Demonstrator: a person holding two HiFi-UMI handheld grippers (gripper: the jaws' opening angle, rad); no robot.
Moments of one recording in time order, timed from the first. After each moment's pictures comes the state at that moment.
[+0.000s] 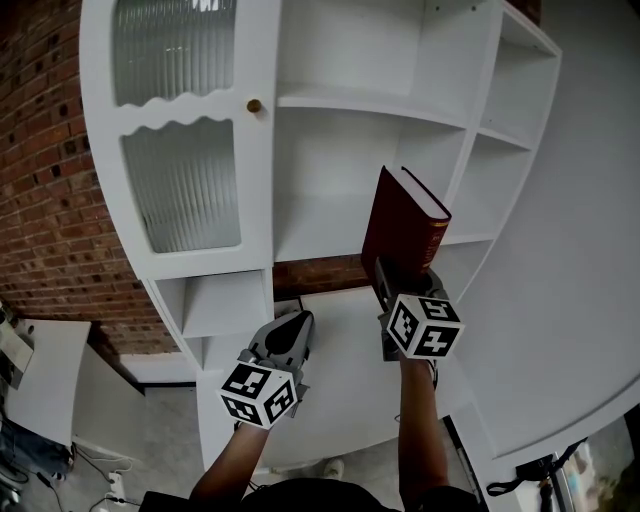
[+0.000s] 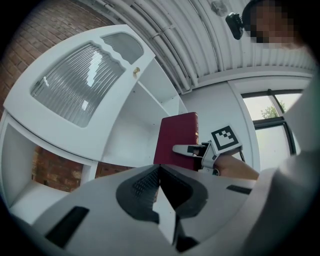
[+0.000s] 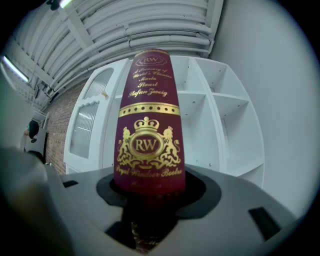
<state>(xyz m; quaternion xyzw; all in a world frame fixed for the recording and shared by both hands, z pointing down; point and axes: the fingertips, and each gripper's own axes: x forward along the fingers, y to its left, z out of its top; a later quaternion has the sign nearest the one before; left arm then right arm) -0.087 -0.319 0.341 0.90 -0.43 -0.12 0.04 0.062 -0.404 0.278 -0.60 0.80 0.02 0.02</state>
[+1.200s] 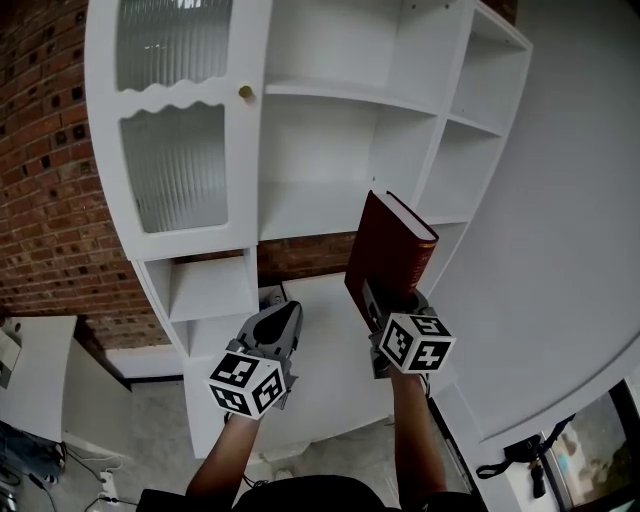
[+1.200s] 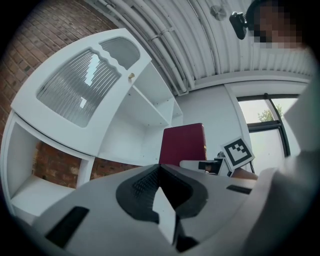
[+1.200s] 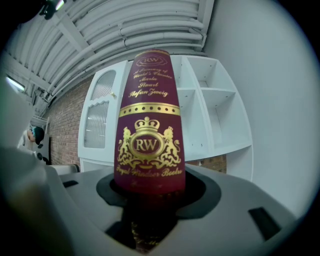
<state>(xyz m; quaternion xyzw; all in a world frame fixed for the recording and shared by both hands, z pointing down) -0.084 -0.277 0.343 0.90 -0.41 -0.13 0.05 0.073 -0.329 0.329 -0.60 0.80 -0.03 0.01</state>
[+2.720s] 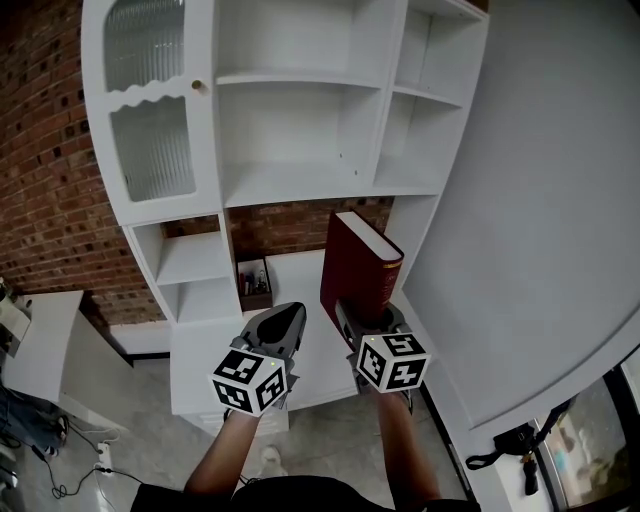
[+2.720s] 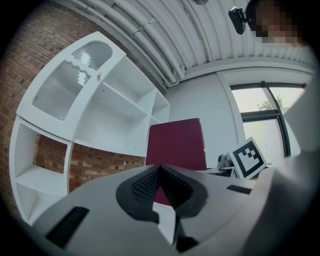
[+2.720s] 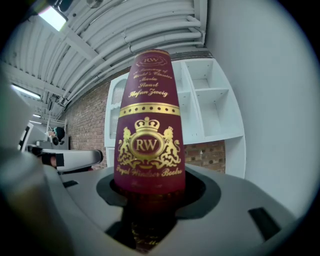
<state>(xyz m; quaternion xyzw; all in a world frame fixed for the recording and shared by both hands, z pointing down) 0.038 -0.164 0.361 0.90 -0.42 -0.08 0.04 0.136 -0.203 0.380 -0.53 0.85 -0.05 -0.01</state>
